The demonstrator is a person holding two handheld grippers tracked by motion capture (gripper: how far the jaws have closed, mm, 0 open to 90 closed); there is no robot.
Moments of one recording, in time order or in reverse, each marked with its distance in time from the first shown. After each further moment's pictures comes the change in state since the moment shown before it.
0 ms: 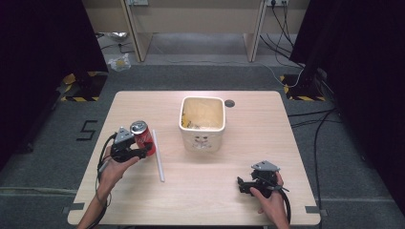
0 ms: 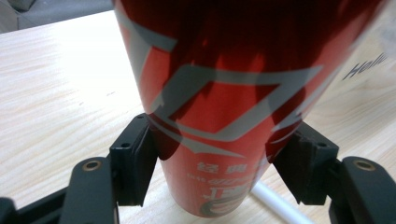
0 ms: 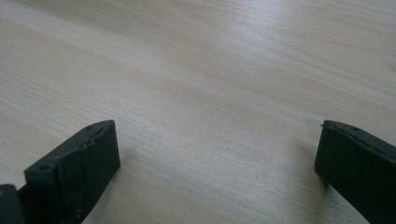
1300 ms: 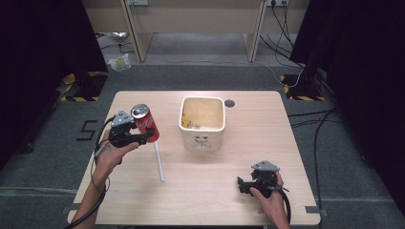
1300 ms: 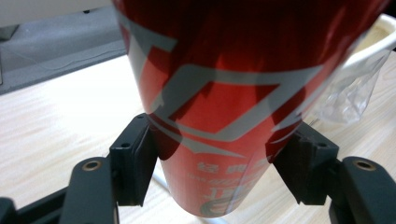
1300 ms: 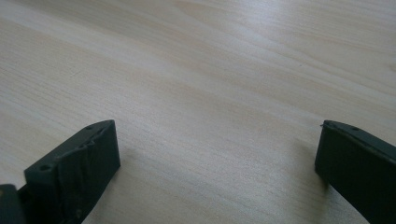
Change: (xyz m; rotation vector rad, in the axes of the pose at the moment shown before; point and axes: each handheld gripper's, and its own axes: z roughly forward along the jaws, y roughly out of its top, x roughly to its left) left arm -0.004 0.065 -0.020 -0.054 -0.068 0.054; right arm 0.000 0.000 0.000 0.000 0.000 0.001
